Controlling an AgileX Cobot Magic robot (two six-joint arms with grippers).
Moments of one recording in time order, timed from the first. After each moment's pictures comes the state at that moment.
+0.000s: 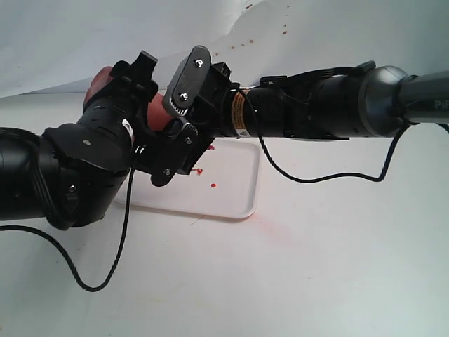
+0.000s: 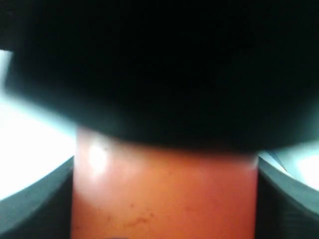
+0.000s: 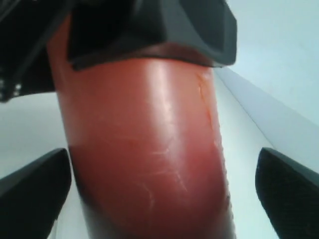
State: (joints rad) left arm -0.77 1.71 -0.92 1.72 0.85 0.01; right arm 0.58 2.00 -1.30 -1.18 -0.49 0.55
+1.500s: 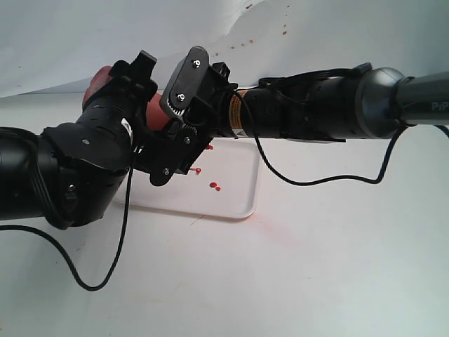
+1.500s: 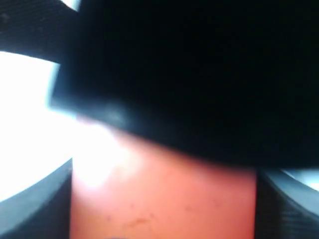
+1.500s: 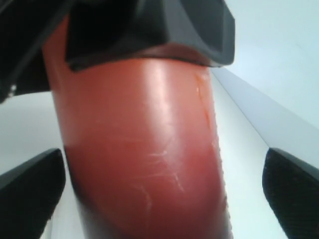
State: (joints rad) left arm -0.76 1.71 -0.92 1.72 0.85 0.01; right arm 0.59 2.00 -1.30 -1.14 -0.47 0.51
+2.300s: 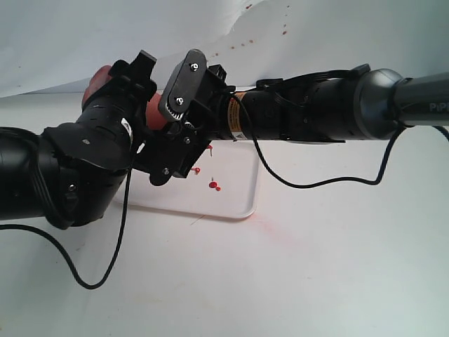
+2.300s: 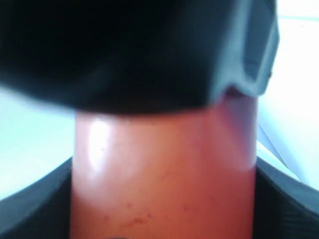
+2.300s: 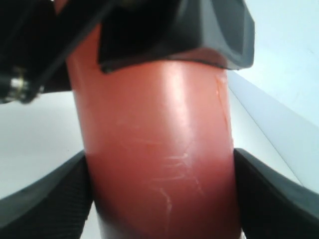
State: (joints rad) left arm -0.76 1.71 -0.92 1.72 0.85 0.02; right arm 0.59 2.00 -1.30 -1.17 -0.49 0.53
